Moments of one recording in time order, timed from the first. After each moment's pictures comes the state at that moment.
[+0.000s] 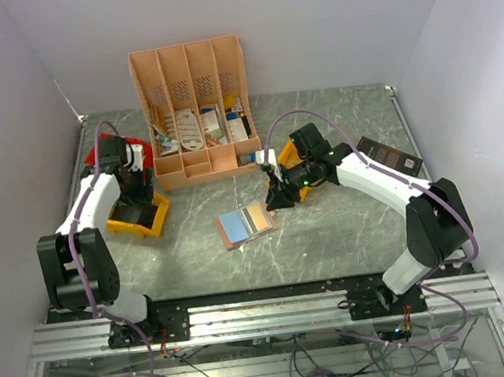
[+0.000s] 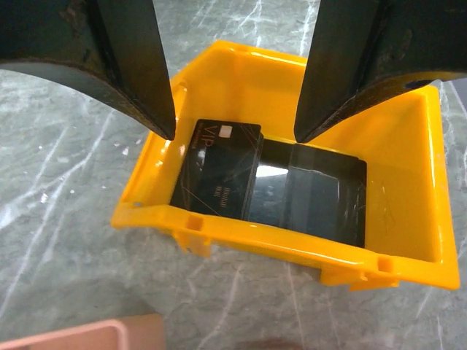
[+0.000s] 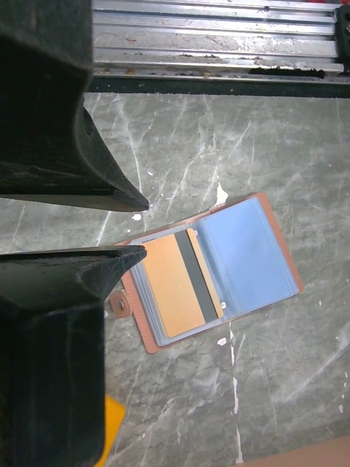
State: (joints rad) left arm 0.02 1.51 1.11 -0.69 -0.04 0.12; right arm 0.52 1.59 1.15 -0.55 -0.87 -0.69
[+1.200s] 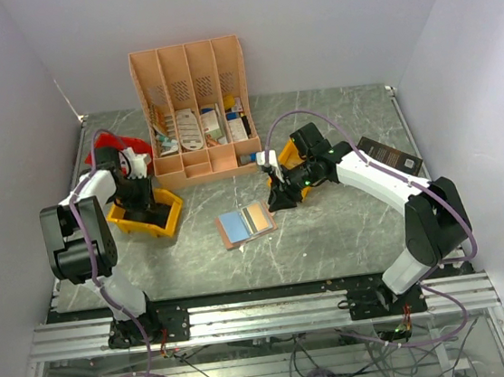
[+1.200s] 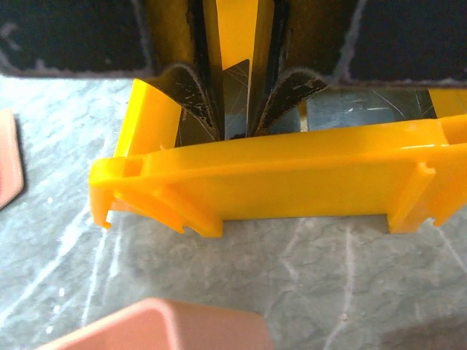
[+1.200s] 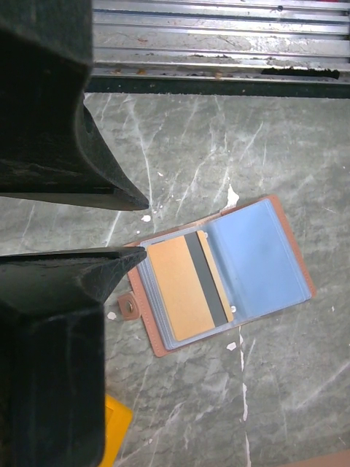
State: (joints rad) left arm 0.15 1.74 1.10 -0.62 0.38 0.25; right arm 0.51 1.60 1.17 -0.60 -0.86 -0.74
